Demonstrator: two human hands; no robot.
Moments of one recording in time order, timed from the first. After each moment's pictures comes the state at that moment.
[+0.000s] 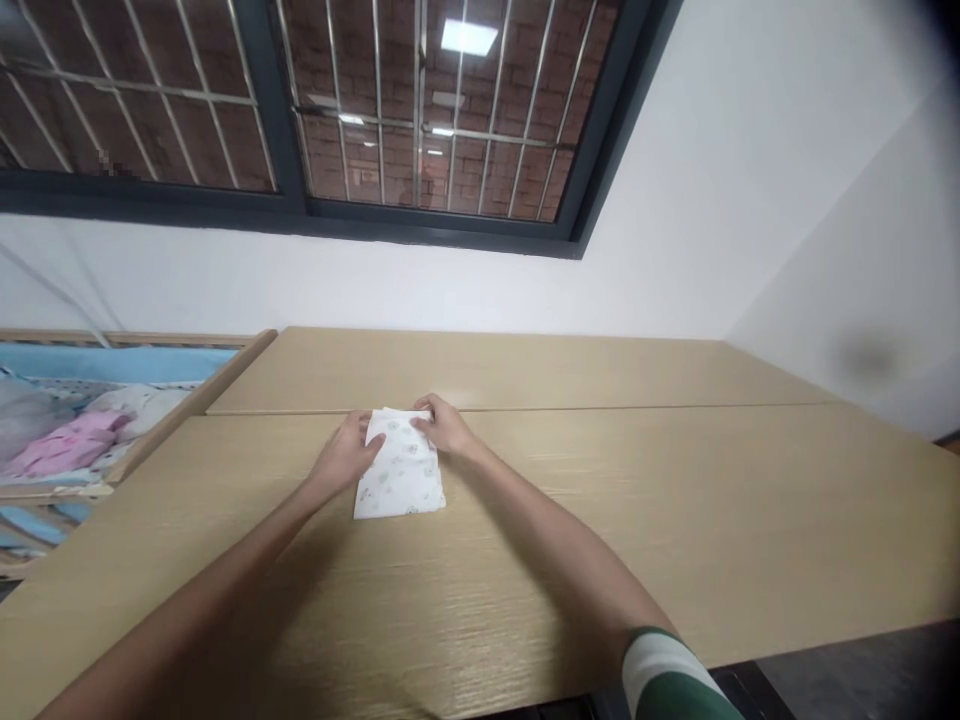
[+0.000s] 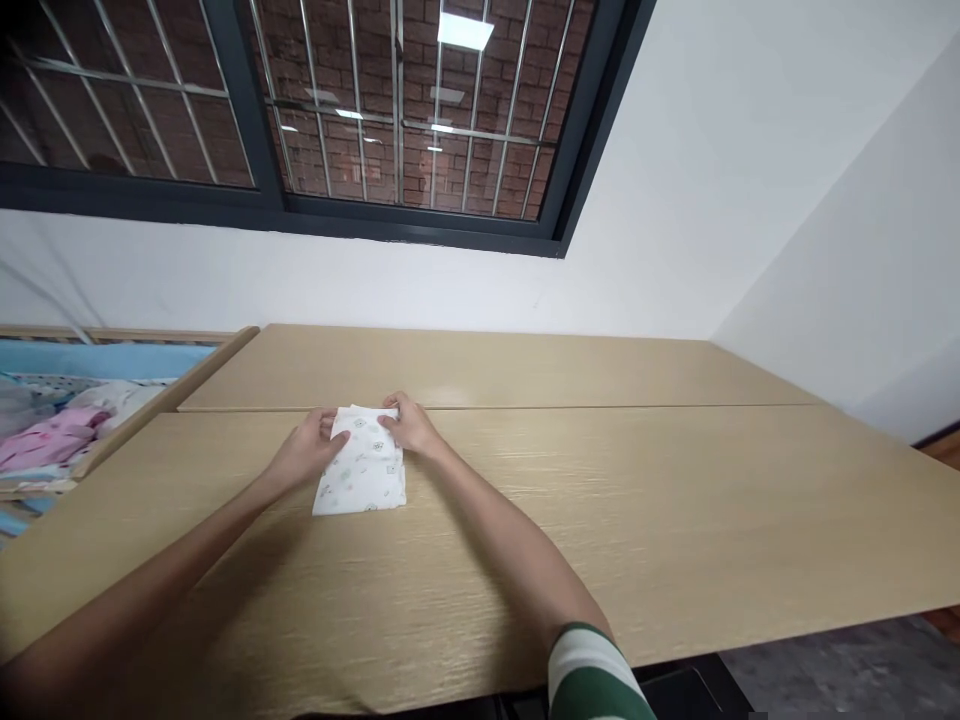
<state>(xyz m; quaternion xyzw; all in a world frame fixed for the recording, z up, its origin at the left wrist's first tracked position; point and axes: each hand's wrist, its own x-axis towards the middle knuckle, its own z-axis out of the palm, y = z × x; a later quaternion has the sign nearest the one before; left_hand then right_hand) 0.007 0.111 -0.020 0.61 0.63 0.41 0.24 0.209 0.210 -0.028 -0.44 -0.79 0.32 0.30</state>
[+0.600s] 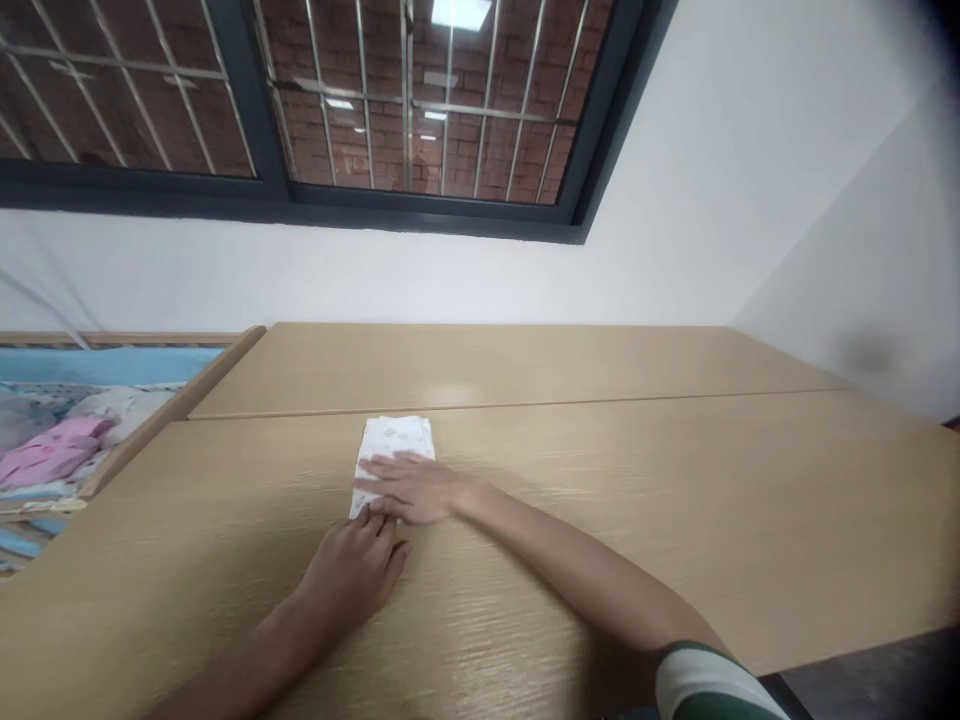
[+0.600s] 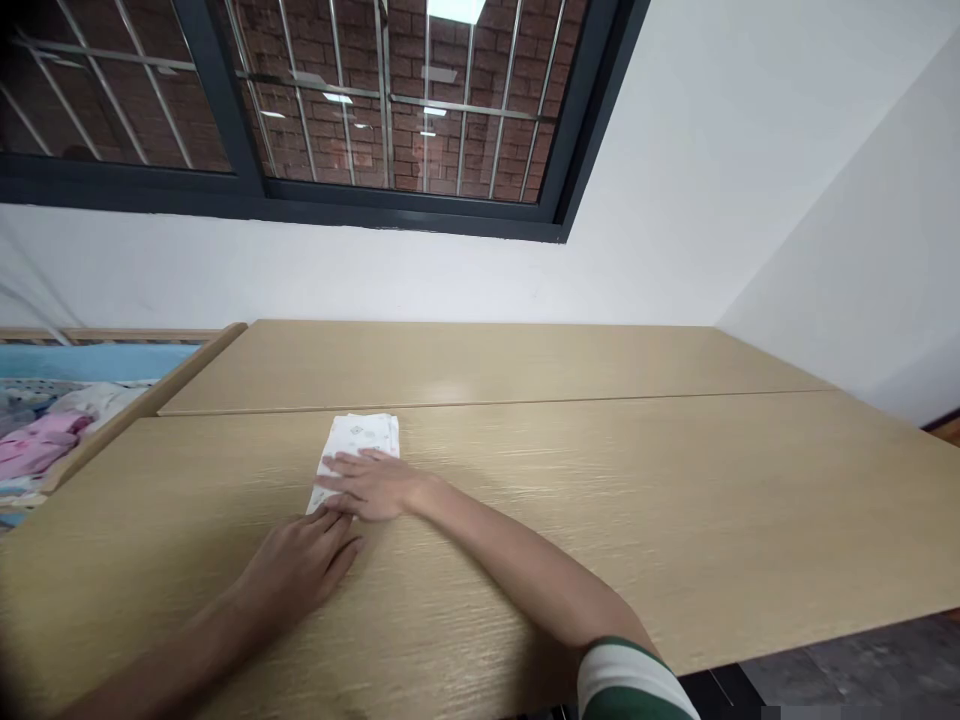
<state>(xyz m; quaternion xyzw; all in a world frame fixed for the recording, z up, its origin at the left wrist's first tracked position) 0.053 0.010 -0.059 0.85 0.51 0.11 -0.09 0.199 0.147 -0.042 -0.15 -0.96 0.23 0.04</state>
